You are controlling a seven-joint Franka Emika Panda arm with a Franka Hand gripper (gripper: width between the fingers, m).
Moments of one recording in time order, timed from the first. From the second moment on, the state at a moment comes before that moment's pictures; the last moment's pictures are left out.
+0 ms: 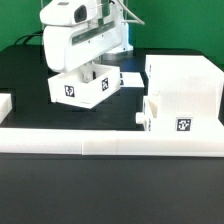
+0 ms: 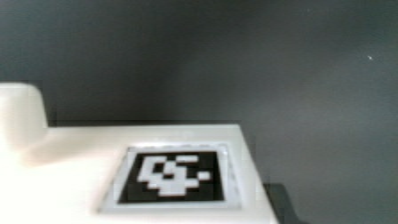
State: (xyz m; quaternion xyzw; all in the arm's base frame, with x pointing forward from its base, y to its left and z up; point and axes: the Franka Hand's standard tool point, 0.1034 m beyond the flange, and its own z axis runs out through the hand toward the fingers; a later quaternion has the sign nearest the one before) arm 0.462 -0.045 0.048 -0.86 -0.51 -0.01 0.05
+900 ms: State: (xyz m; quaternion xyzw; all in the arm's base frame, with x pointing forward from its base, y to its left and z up) arm 0.483 -0.050 0.048 -0.71 -0.70 0.01 0.03
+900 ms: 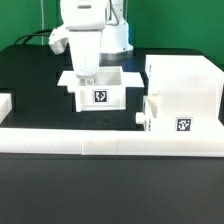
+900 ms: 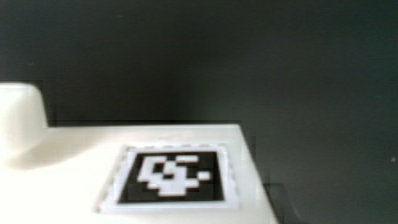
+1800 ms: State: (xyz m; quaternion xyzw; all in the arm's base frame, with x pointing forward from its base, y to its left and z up) arm 0.537 -0.043 0.052 -0.72 -0.69 0.00 0.03
